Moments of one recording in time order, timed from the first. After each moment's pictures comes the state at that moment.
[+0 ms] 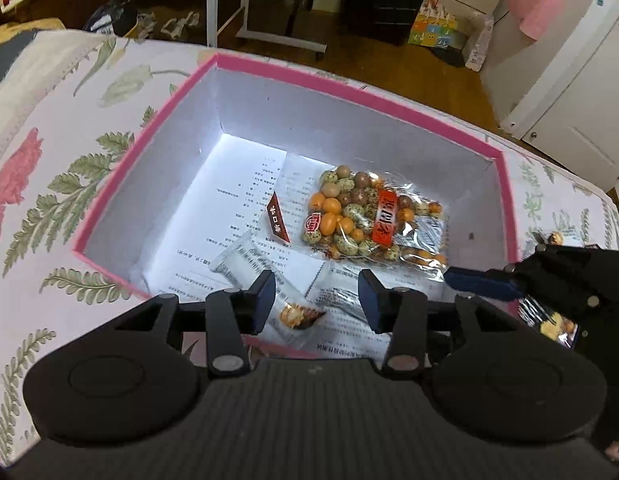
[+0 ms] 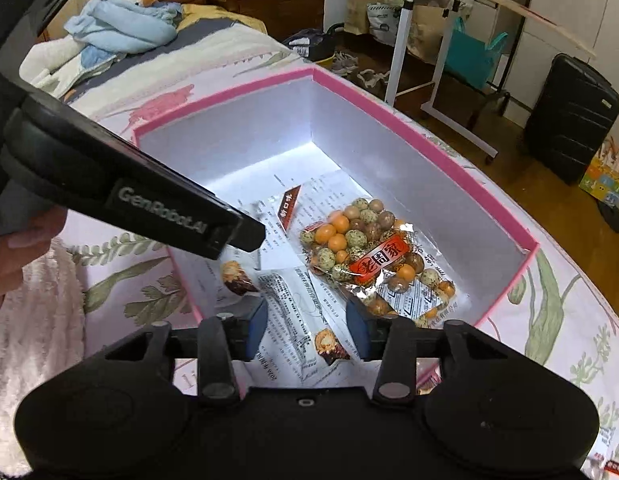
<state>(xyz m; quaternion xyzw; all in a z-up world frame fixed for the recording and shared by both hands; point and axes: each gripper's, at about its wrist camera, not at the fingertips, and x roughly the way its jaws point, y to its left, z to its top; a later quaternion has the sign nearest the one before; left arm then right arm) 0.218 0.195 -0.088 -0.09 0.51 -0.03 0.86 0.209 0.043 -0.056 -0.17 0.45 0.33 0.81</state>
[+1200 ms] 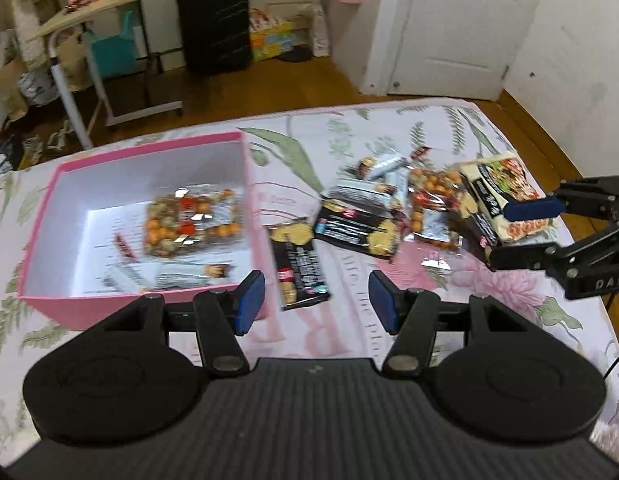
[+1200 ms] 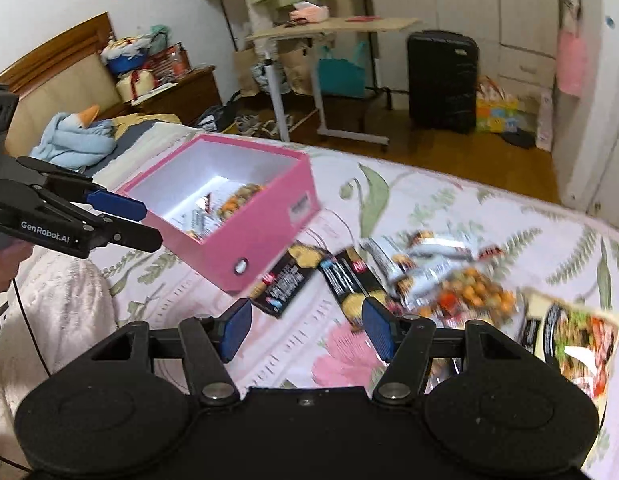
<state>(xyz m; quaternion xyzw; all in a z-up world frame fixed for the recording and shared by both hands) 0.100 0.042 -0.007 0.05 0.45 -0.22 0.87 0.076 -0.201 -0.004 0.01 0.42 0.22 0.88</state>
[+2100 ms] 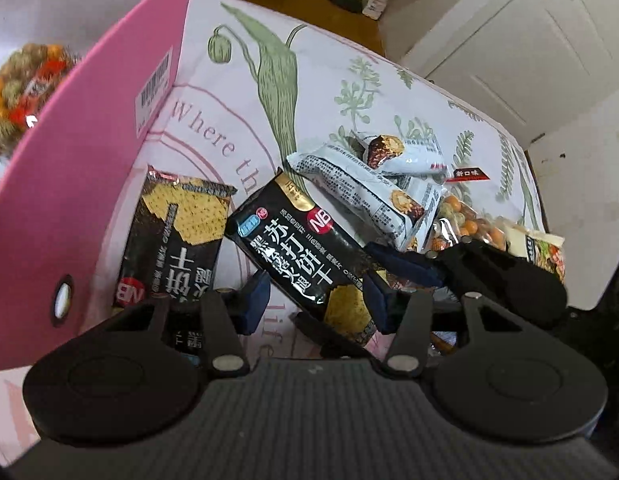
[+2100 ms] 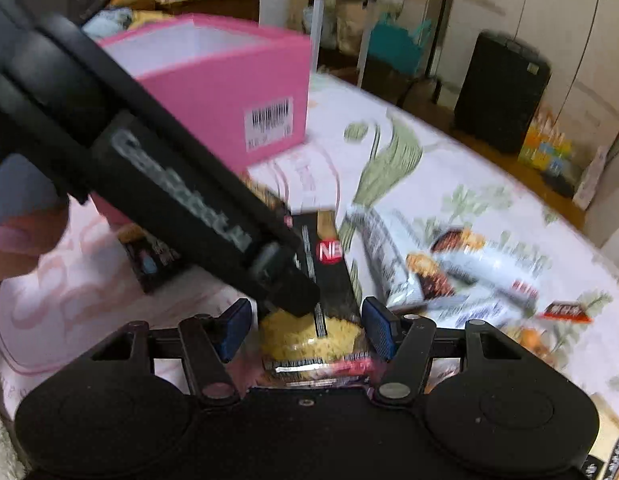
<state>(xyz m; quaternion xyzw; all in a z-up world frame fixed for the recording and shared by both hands) 0.219 -0.033 -0.175 -0.18 0.54 -0.16 0.80 0.187 -0.163 -0.151 -0.17 0.42 0.29 0.84</state>
